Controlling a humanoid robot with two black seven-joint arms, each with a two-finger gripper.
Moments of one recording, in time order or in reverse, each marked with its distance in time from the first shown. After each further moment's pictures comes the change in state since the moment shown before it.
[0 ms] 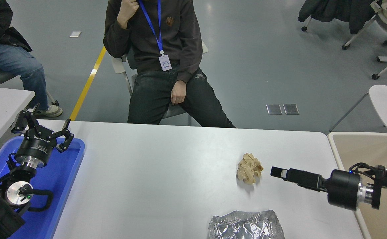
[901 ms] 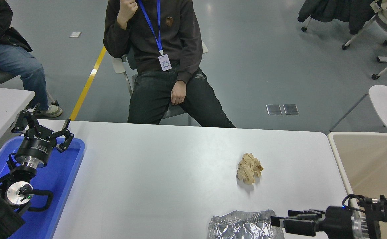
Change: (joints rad) left arm 0.000 0.000 0.000 0.000 0.000 0.000 0.001; right arm -0.007 -0.032 -0.247 0.027 -0.237 -0.134 -0.133
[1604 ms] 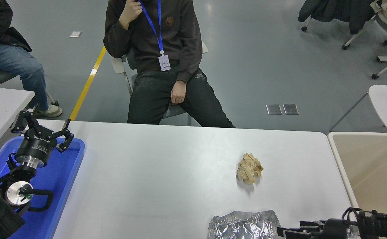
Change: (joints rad) left arm 0.000 0.000 0.000 0.000 0.000 0.000 -0.001; right arm 0.001 0.058 -0.051 -0.001 -0.006 -0.036 -0.199
